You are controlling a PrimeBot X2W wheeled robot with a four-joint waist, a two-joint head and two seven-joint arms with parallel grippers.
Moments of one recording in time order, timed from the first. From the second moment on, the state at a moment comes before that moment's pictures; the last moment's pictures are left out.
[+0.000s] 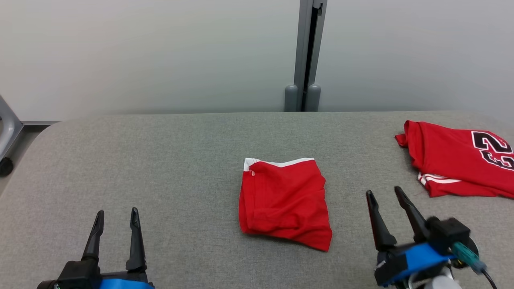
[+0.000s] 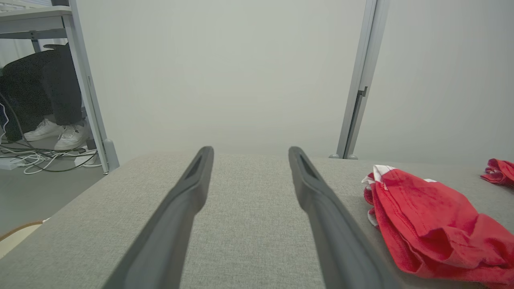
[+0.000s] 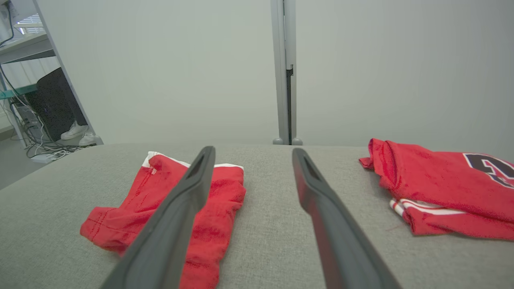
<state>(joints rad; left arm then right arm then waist) 0.07 0.05 0.06 0.16 -0.09 -0.09 -0.26 -0.08 -0.07 0.07 0.28 0.19 0.13 -0.26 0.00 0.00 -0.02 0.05</state>
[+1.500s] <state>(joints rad) -0.05 0.05 -0.05 0.16 -0.15 -0.05 -0.26 -0.57 -0.06 0.38 1.09 0.44 0.13 -0.27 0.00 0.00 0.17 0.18</state>
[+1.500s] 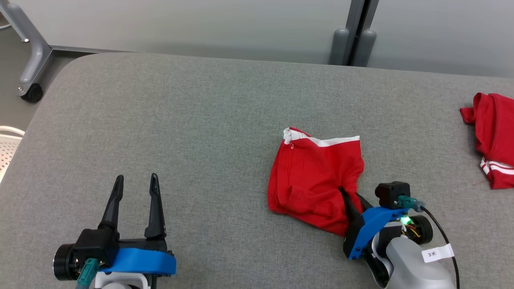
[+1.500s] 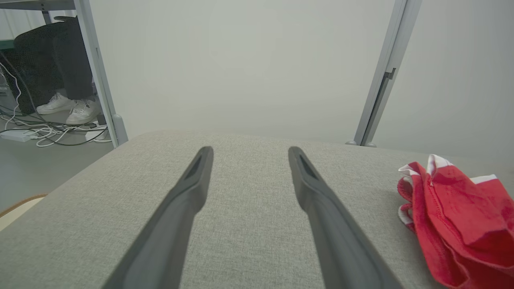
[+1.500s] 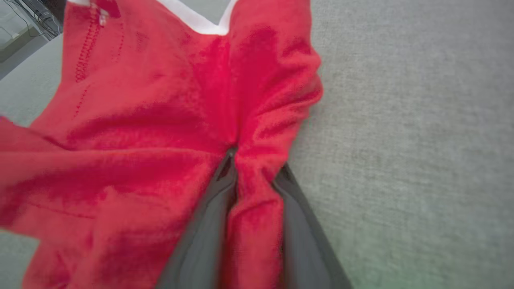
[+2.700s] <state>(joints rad) -0.12 0.05 -0.03 0.13 -0.10 -0.08 -0.26 -0.43 -0.23 0.21 0.72 0.34 0.13 -0.26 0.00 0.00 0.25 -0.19</state>
